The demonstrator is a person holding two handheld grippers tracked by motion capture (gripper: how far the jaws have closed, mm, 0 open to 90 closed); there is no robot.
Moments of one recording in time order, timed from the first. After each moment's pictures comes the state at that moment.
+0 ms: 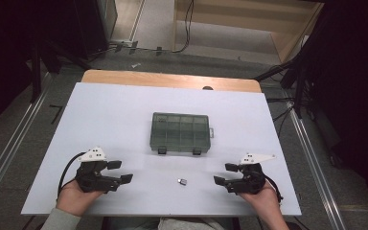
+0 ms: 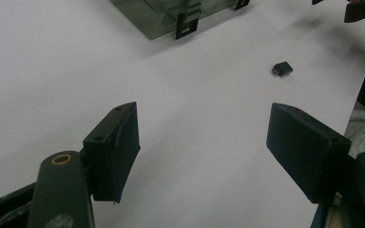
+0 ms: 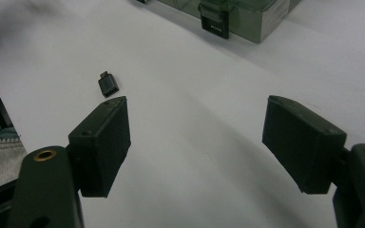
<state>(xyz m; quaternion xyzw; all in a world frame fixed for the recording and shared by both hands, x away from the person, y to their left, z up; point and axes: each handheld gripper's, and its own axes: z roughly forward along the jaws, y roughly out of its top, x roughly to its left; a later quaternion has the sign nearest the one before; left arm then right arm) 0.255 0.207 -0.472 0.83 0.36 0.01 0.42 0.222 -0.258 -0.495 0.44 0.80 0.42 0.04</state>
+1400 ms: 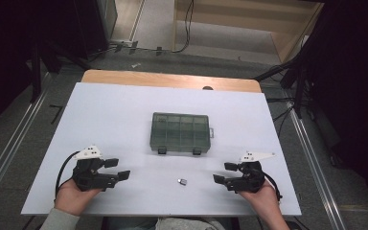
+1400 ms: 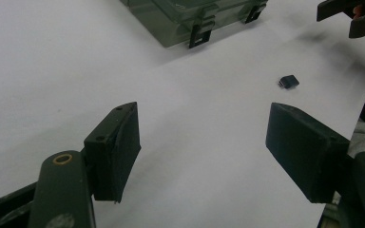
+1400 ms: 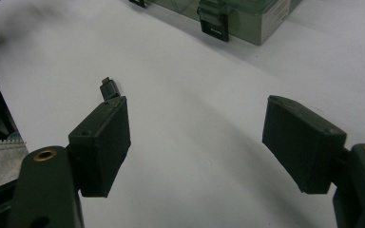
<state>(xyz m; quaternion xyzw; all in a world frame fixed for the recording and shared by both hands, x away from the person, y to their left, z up) 0.258 0.214 -0.470 0.82 0.38 0.01 0.44 0.227 -0.258 -0.495 0.44 0.79 0.42 0.02</state>
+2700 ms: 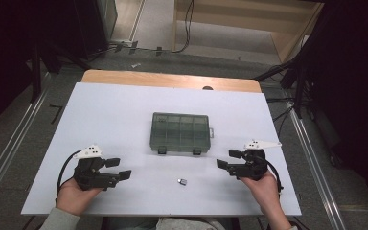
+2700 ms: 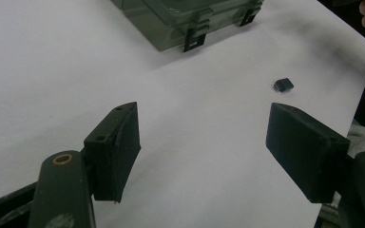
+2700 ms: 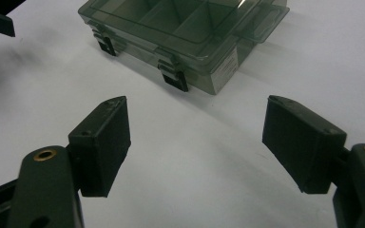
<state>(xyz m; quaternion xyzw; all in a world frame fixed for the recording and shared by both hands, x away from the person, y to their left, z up) 0.259 0.211 -0.470 0.81 0.38 0.00 0.44 0.252 -0.269 -0.480 0.47 0.76 0.44 0.06</state>
